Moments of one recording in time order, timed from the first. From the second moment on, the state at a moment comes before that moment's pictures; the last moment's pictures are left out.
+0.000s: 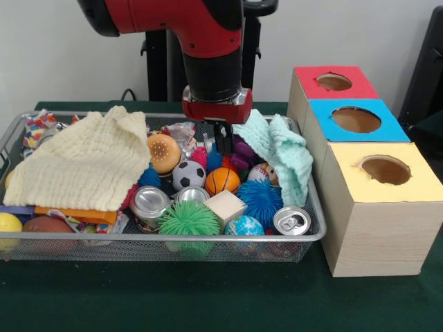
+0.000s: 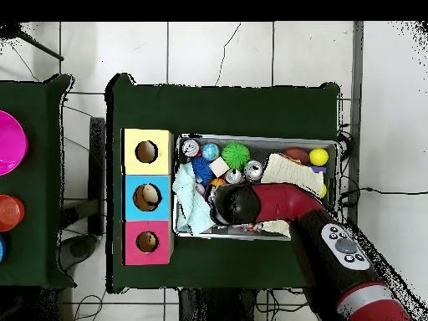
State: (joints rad) arm -0.63 -0.58 0.42 1.78 -0.46 0.54 2.11
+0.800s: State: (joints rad) arm -0.71 -0.56 0.47 1.72 -0.54 0.55 2.11
